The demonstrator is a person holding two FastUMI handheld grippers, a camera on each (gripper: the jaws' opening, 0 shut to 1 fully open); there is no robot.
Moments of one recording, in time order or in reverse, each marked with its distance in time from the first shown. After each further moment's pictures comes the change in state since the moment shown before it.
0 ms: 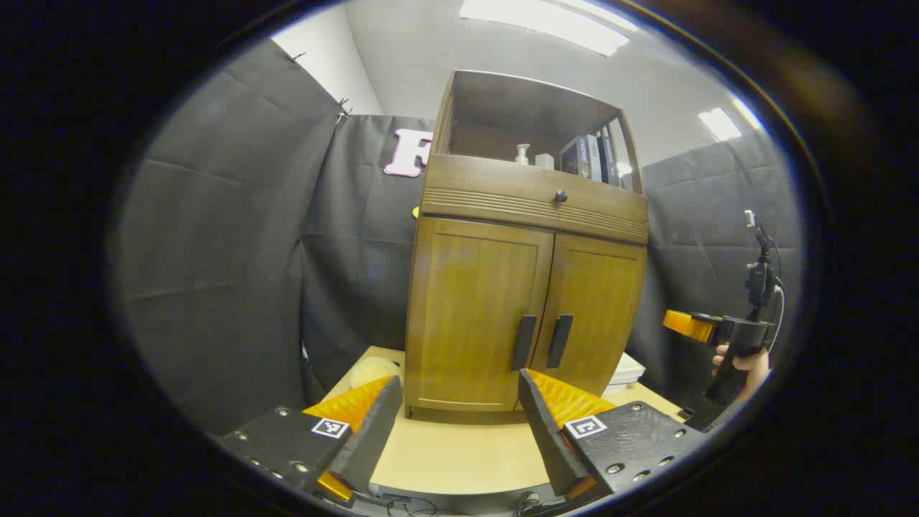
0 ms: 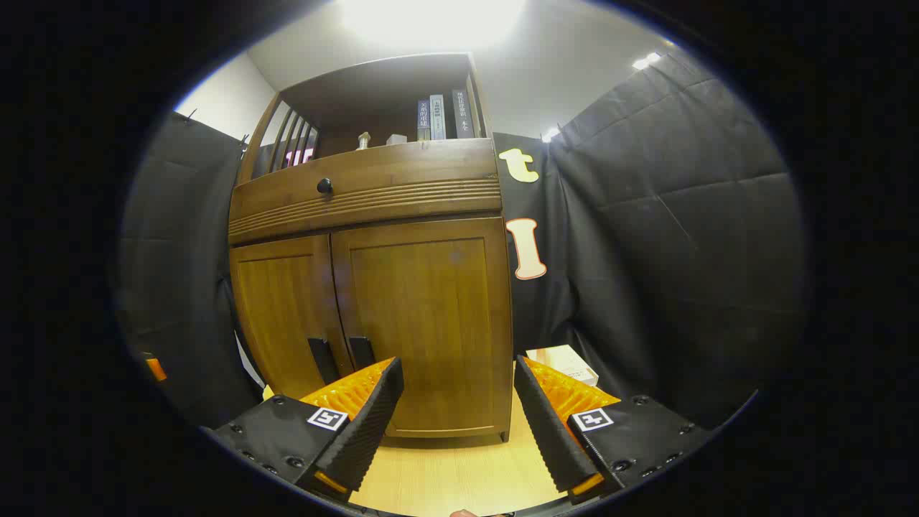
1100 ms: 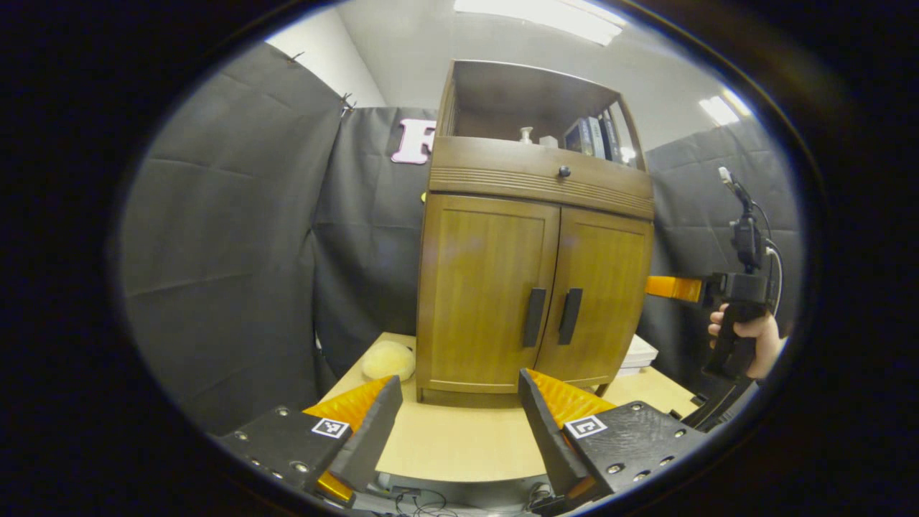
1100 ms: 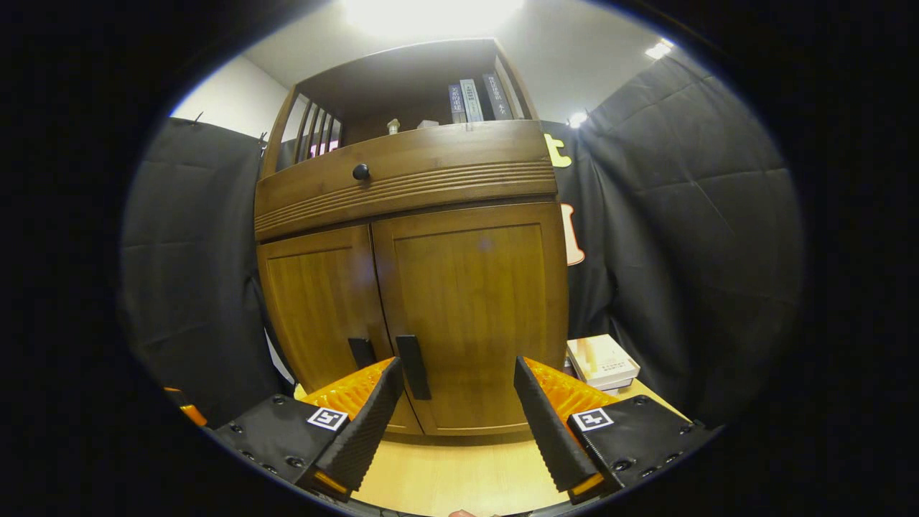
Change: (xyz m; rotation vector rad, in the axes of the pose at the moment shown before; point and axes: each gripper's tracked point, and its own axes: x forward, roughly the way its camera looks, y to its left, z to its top) left arm -0.013 -0.005 -0.047 0.014 0.053 0.053; right arm 0.024 0.060 -0.006 0.022 0.044 0.134
